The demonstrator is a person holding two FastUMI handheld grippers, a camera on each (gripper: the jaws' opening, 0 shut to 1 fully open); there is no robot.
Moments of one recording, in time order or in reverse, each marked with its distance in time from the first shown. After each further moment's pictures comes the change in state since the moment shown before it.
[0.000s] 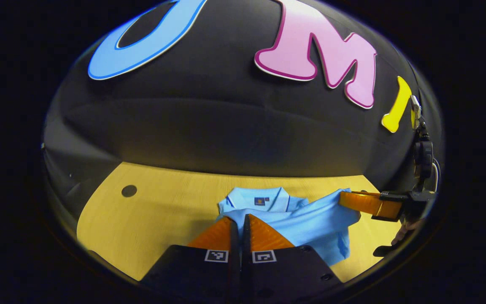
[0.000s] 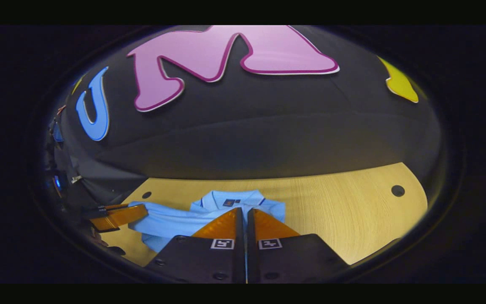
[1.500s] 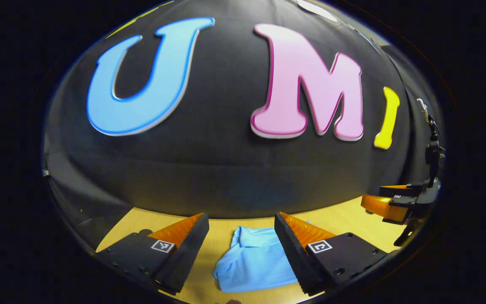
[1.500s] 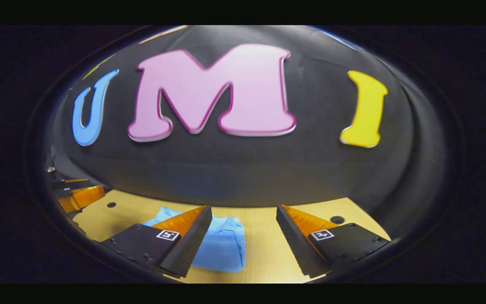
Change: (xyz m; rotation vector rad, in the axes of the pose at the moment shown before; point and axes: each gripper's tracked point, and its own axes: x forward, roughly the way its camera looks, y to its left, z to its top) left arm -0.163 0.024 0.124 0.058 -0.316 -0.006; right arm -0.115 -0.015 0.083 -0.150 -0.307 -0.267
